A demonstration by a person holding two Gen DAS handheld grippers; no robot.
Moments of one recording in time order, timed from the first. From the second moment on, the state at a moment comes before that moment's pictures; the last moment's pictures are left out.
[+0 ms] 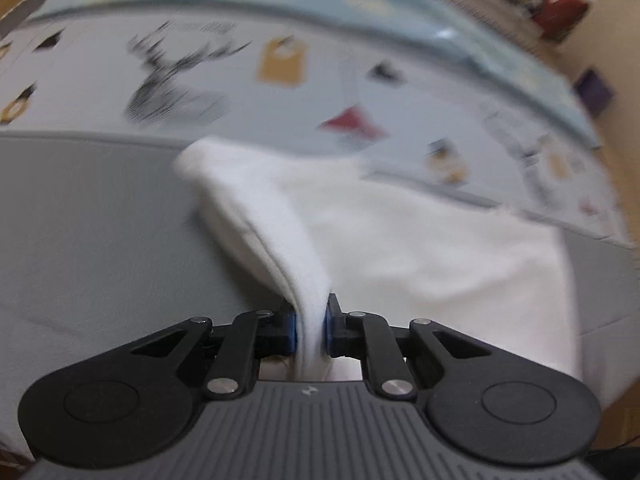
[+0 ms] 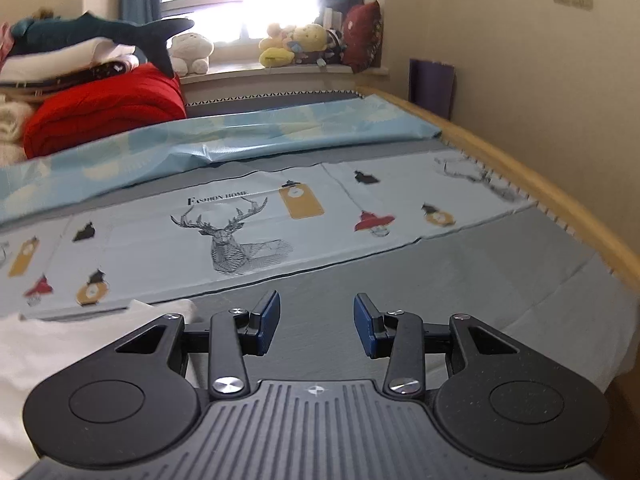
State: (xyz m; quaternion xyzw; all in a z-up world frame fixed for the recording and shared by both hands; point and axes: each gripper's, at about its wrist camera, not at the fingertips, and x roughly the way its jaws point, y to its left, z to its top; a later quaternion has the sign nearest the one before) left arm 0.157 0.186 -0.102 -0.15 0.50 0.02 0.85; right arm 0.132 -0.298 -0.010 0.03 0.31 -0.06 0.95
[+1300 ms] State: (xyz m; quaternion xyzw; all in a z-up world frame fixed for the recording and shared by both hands) left arm 0.130 0.098 -0.067 -0.12 0.49 -0.06 0.86; right arm 0.132 -0.277 -0.032 0.14 0.42 0.14 0.89
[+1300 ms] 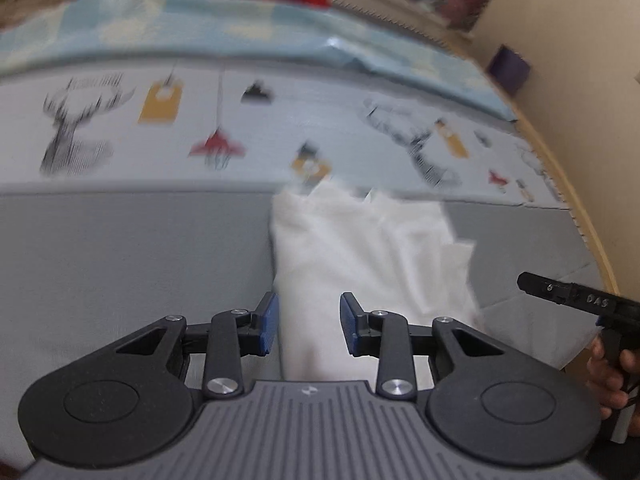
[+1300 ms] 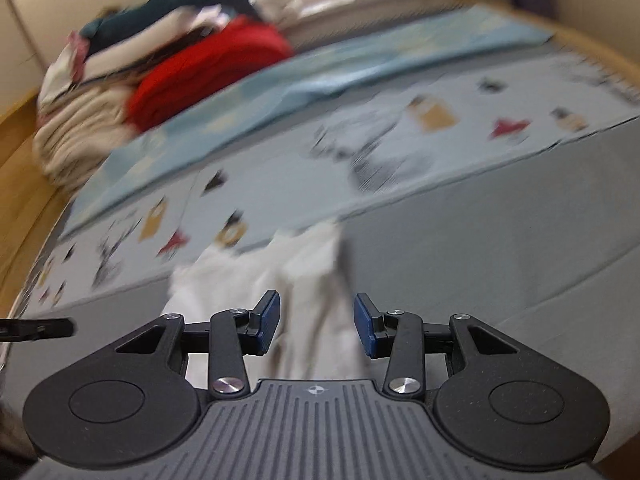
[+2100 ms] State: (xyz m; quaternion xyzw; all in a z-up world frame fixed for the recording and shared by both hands) left arm 0.145 0.092 -0.075 -0.07 0.49 -0.04 0.87; right arm 0.182 -0.186 -0.096 0.08 0.55 0.18 0.81
